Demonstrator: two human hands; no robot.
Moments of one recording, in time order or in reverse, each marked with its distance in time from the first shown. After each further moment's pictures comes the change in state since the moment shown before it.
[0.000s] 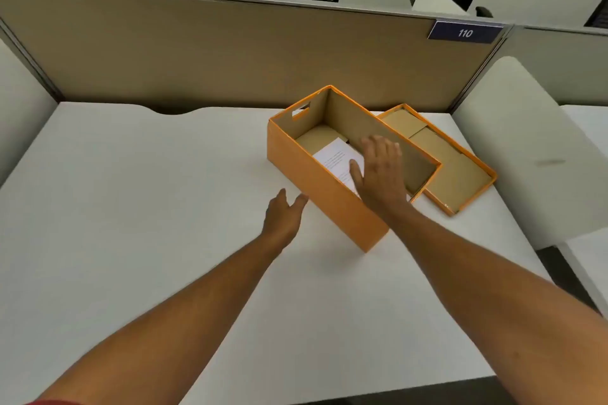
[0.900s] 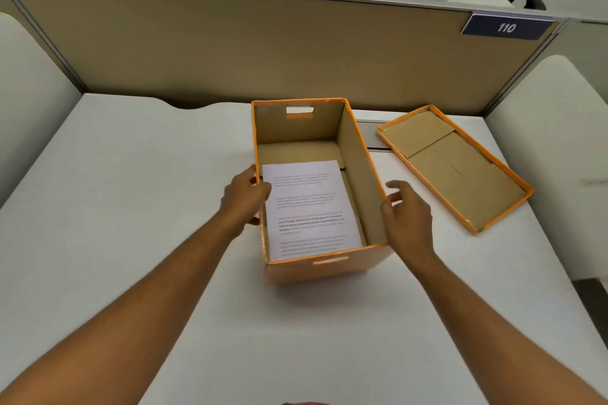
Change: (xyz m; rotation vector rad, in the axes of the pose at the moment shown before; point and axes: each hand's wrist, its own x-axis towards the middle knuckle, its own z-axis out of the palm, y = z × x) left_hand 0.027 0.017 -0.075 -0.010 0.127 -0.006; right_hand -0.047 0.014 -0.015 0.544 -0.095 0.441
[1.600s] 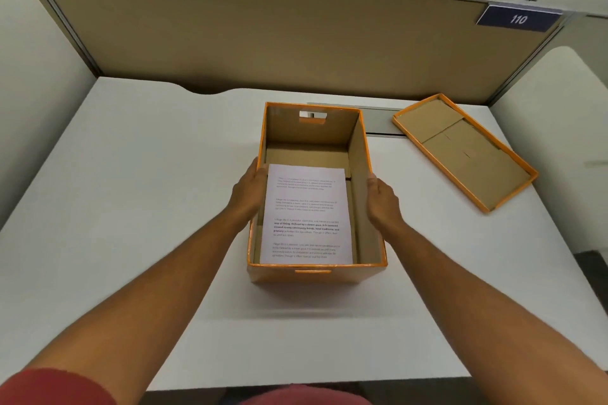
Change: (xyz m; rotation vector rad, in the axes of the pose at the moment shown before) left_hand 0.009 -0.065 -0.042 0.020 -0.038 0.052; right_hand -0.034 -0.052 0.082 0.058 -0.226 0.258
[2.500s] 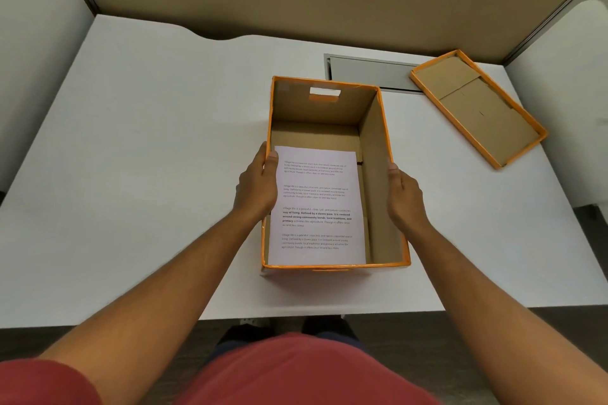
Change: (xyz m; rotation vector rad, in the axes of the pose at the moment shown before) left_hand -0.060 -0.081 -0.022 0.021 0.079 0.051; right_hand -0.093 0.035 0.028 -0.040 0.098 -0.033
